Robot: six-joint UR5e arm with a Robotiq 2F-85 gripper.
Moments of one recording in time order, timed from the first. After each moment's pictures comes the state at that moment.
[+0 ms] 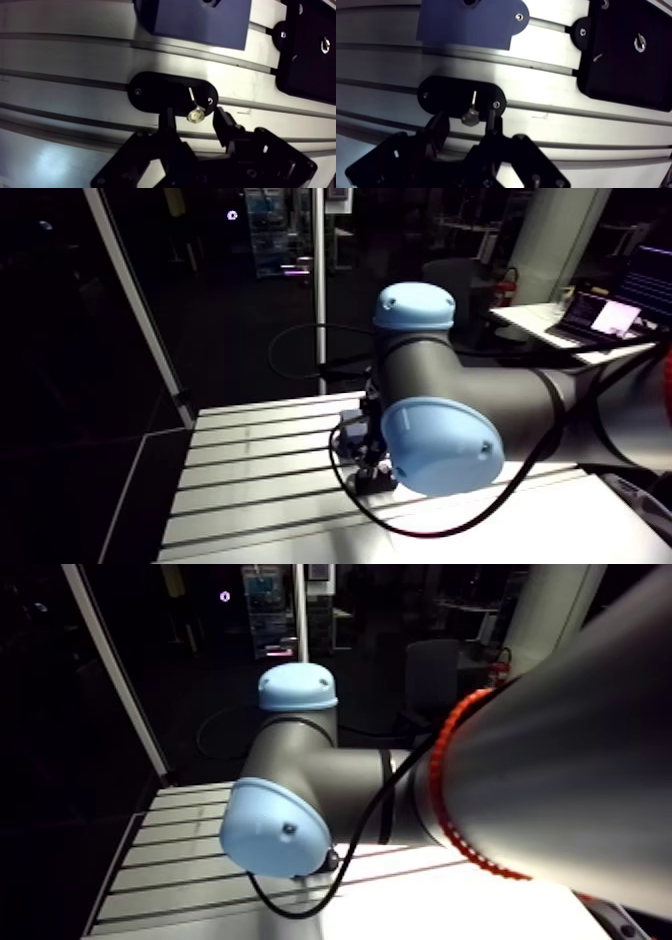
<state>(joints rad) -0.22 -1.43 2.26 -2.52 -1.60 -1.96</state>
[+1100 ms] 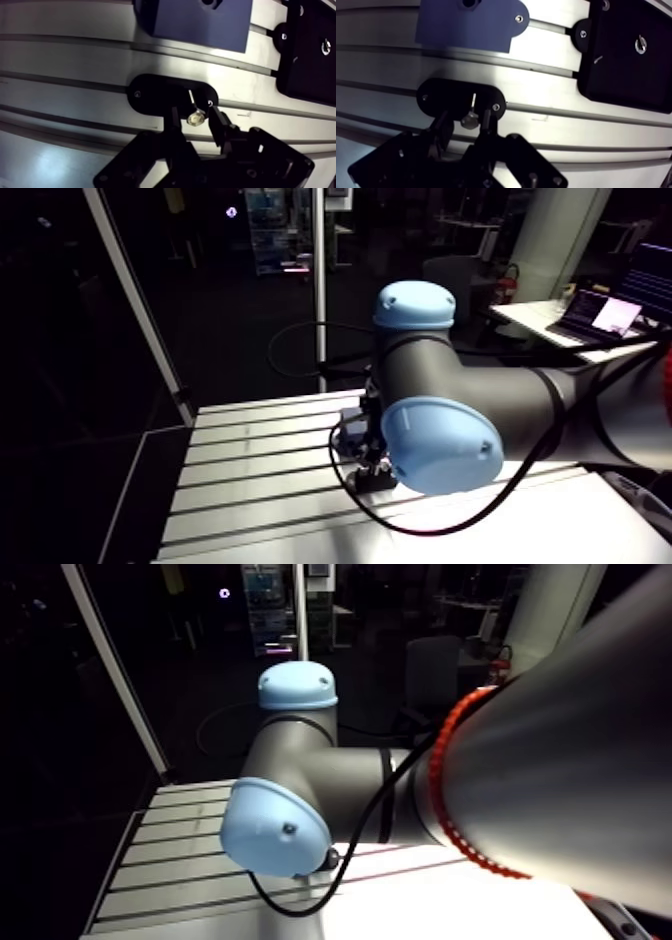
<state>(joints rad) -0.22 -1.42 2.26 -2.53 -1.60 -1.96</state>
